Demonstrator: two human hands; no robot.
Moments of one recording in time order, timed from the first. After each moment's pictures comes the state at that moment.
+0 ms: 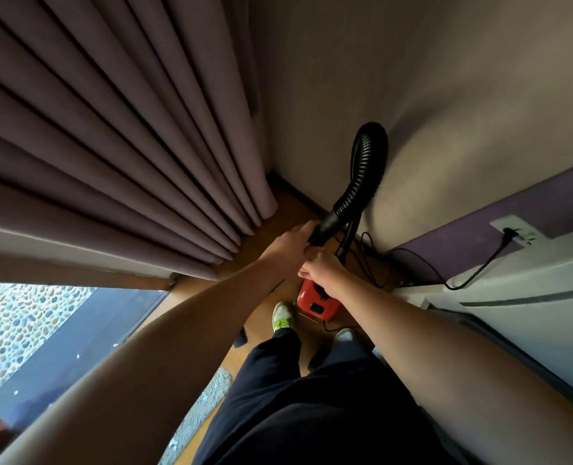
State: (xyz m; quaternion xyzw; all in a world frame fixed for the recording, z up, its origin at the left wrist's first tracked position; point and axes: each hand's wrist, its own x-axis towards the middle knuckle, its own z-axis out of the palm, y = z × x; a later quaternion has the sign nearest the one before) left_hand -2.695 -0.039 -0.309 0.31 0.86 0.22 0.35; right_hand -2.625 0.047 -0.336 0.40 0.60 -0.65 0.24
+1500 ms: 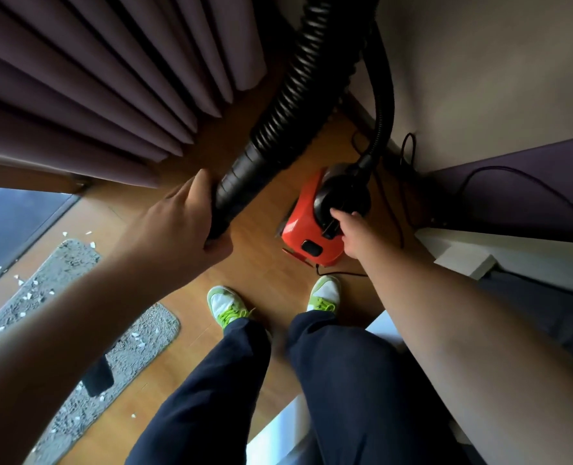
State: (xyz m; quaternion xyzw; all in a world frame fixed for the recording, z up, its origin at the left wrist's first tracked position) left_hand -2.663 -0.158 -0.556 0.31 0.91 0.20 0.19; right_hand -2.566 0.101 -0.799 0.62 0.49 -0.57 0.23
